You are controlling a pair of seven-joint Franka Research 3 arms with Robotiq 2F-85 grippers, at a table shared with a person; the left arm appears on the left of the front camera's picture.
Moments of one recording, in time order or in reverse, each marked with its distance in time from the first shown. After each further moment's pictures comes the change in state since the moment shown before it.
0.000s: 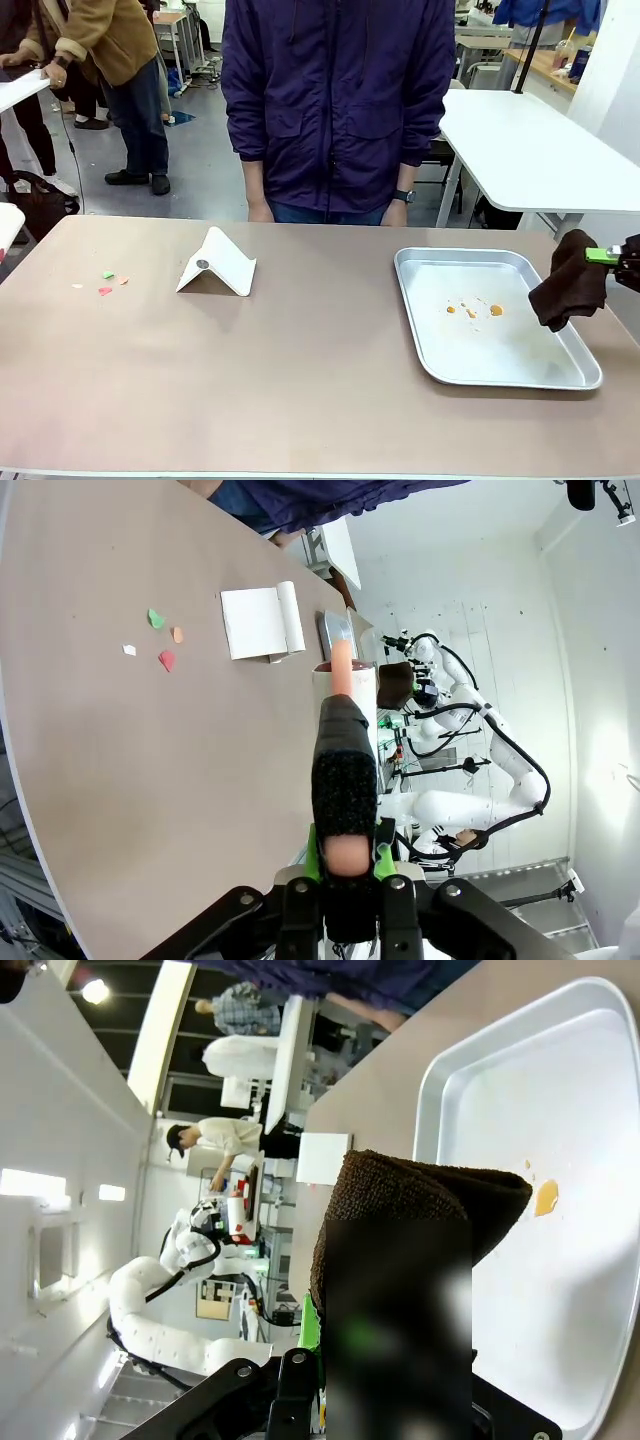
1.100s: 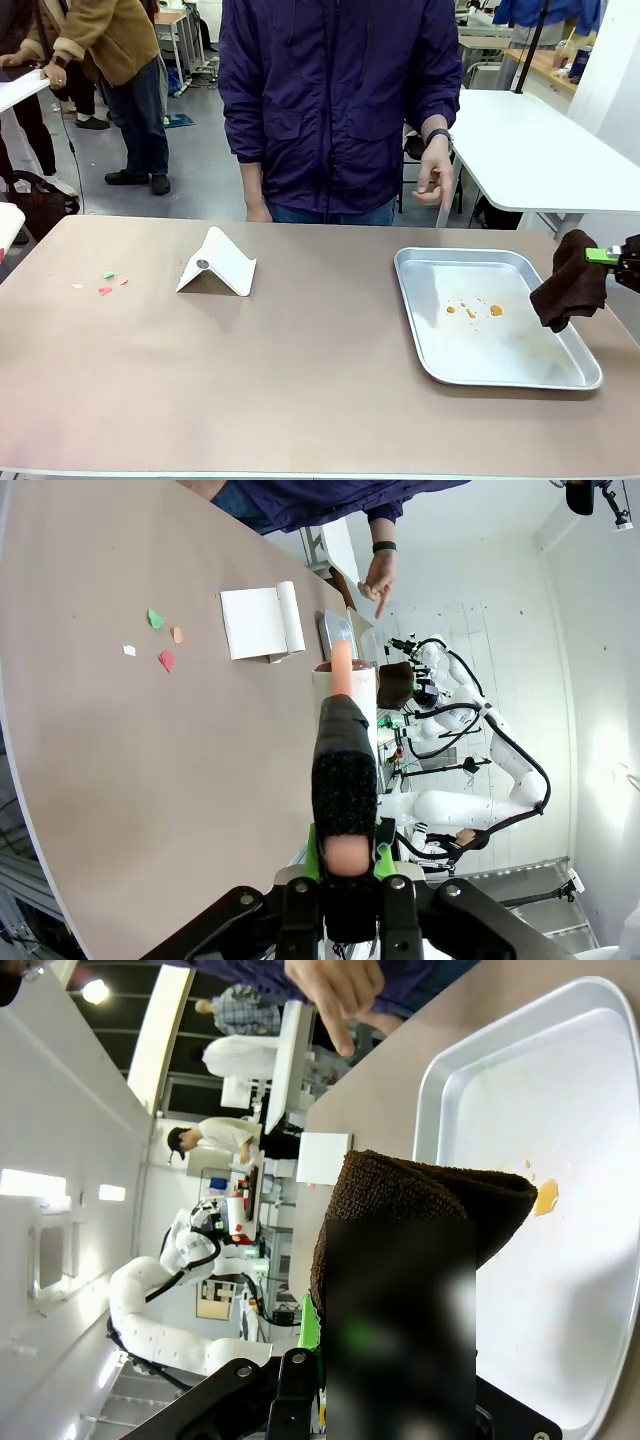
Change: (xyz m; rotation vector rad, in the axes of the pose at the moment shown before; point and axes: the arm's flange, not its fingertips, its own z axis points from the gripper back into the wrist) left arm 0.000 0.000 0.000 0.000 0.000 -0.001; right arm 0.000 0.000 0.000 0.000 0.000 0.000
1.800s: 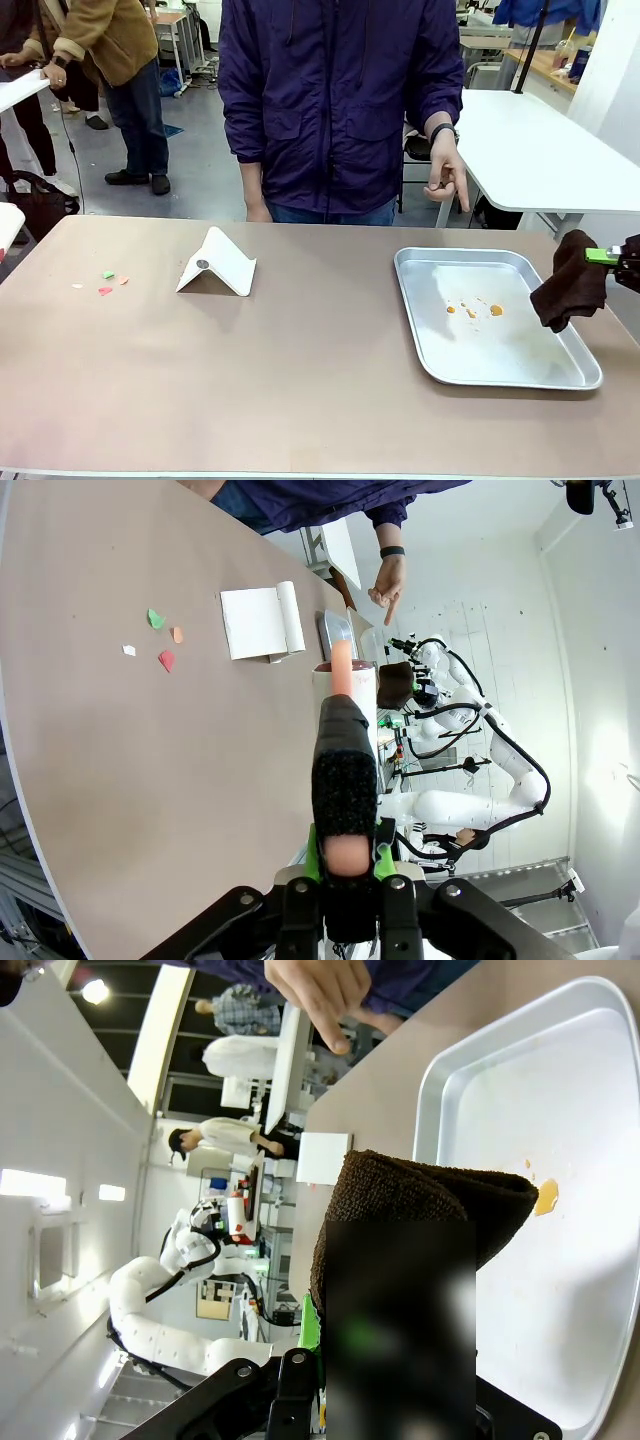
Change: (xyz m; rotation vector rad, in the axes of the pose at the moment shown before) left arm 0.000 0.000 0.000 0.000 0.000 0.000; right arm 0.000 0.000 0.000 0.000 0.000 0.000
